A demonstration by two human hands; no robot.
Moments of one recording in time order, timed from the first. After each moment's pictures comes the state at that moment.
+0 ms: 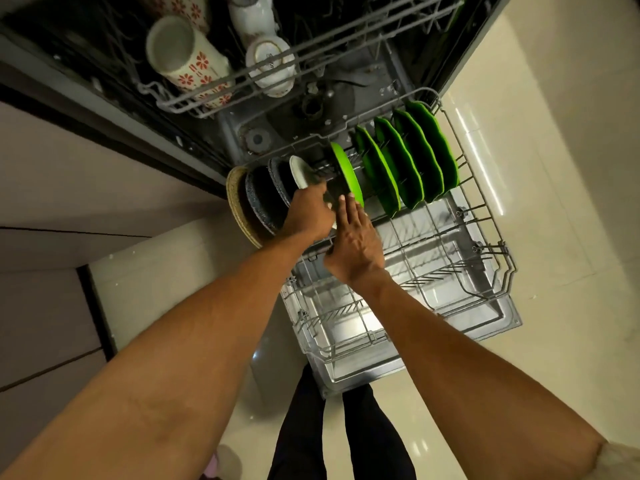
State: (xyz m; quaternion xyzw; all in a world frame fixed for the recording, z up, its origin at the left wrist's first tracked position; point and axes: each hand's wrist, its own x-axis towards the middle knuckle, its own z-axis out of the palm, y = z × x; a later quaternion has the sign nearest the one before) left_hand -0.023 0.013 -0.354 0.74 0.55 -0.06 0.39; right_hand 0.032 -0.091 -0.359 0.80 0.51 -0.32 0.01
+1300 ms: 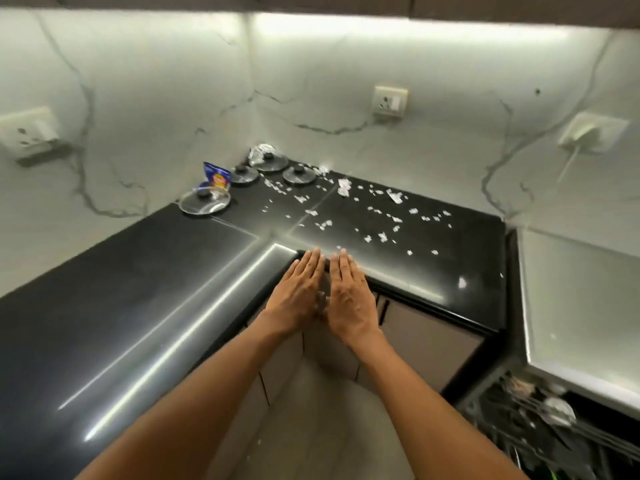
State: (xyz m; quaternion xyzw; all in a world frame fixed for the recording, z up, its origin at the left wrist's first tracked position) left_hand -0.662 -0.007 0.138 0.74 0.66 0.13 -0.01; right_hand -0.526 0.013 0.141 0.48 0.85 -0.05 -0.19
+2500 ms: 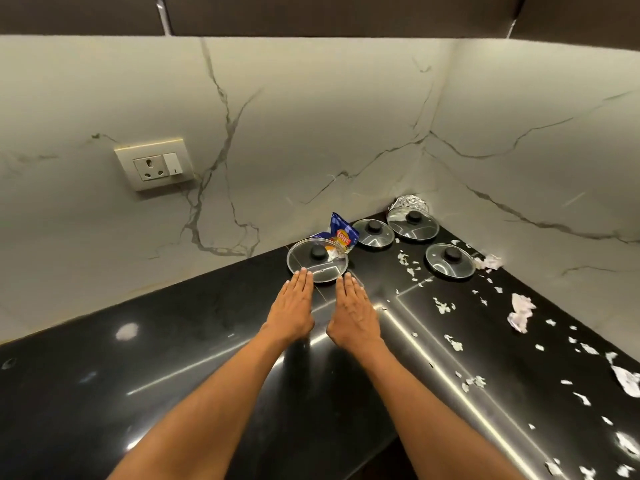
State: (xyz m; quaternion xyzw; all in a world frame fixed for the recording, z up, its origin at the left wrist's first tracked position) left_hand -1.017 0.210 0.104 0.45 0.88 0.14 0.07; right_hand -0.900 0.310 0.115 0.27 0.96 -0.11 -0.02
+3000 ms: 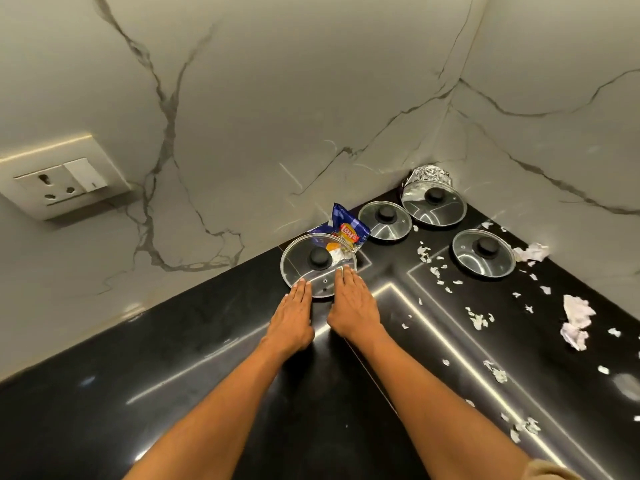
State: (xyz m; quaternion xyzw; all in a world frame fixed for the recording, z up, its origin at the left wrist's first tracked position) left_hand -1.109 0.281 0.030 0.44 0.87 0.11 0.17; right_hand -1.015 0.402 0.057 0.28 0.95 -0.14 0.04
